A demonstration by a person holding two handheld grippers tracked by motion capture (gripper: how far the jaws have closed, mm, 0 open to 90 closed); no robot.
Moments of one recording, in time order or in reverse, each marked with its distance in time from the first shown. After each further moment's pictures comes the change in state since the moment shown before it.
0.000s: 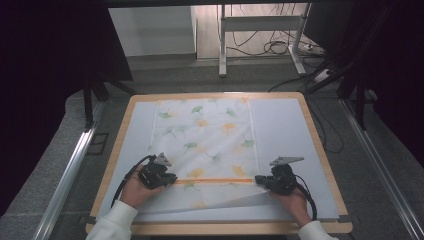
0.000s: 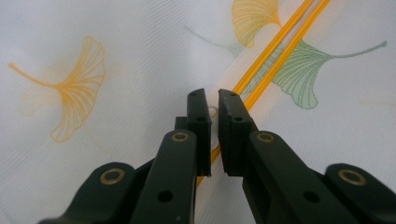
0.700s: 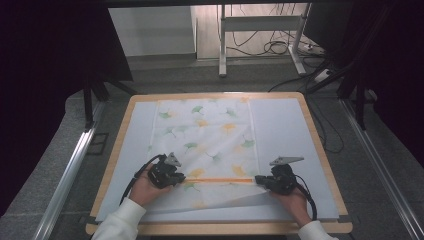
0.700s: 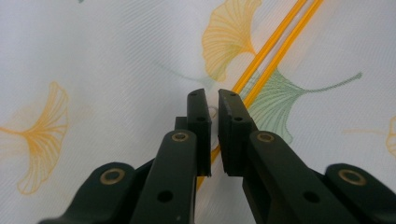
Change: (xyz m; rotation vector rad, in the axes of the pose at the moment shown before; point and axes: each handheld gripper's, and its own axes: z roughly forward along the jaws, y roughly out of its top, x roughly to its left) left arm -0.015 0.019 0.012 0.003 -0.001 0.049; right arm 0.000 0.000 0.000 0.000 0.001 0.002
